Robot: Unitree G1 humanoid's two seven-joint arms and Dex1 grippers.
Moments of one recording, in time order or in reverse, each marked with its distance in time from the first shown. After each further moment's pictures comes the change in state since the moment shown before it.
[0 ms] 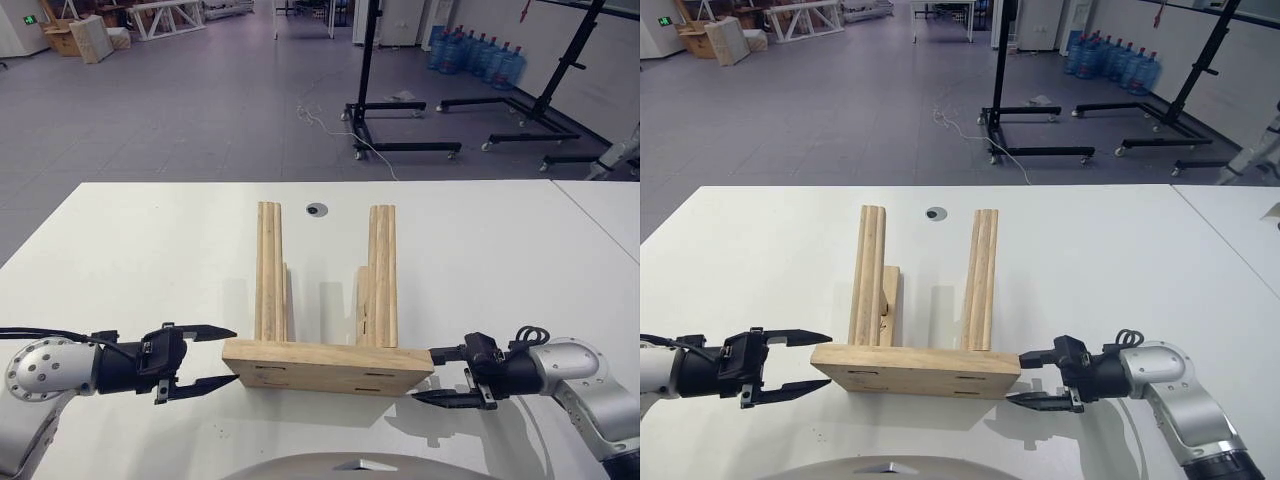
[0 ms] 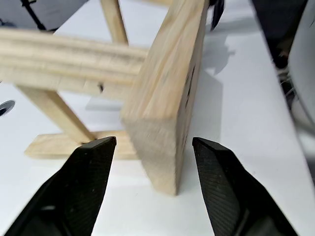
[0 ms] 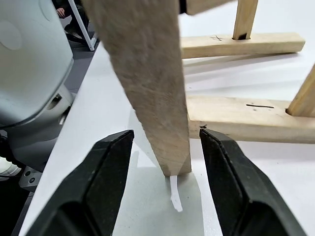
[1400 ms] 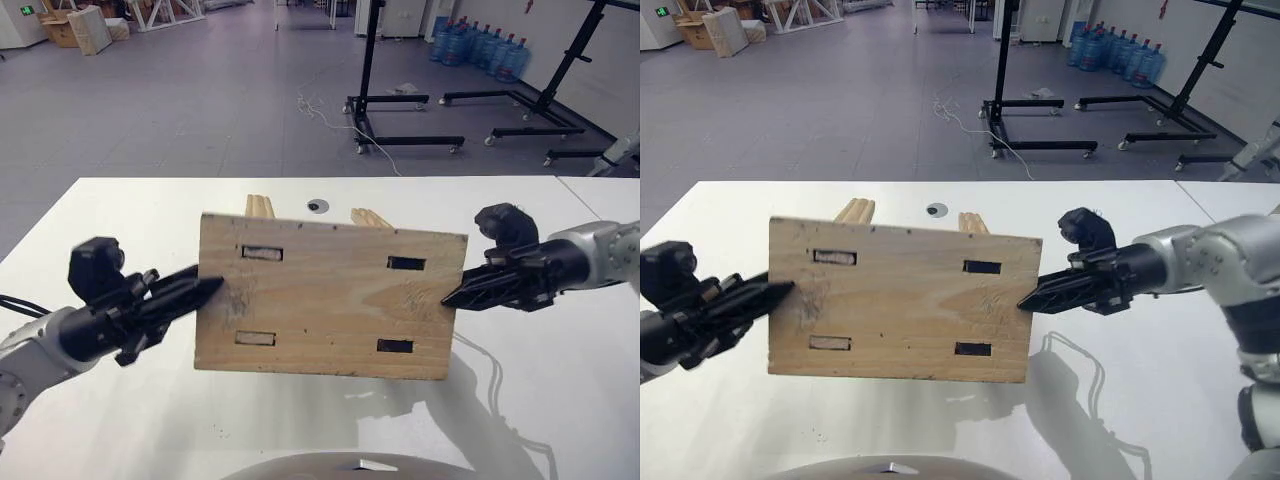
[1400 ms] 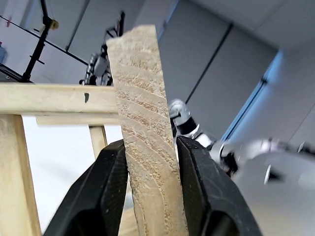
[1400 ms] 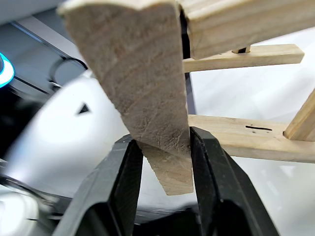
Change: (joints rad) left arm -0.155 0.081 0.196 0.006 -1.261 0.546 0.378; right arm -0.875 -0.380 0.183 0.095 0.771 1.375 0.096
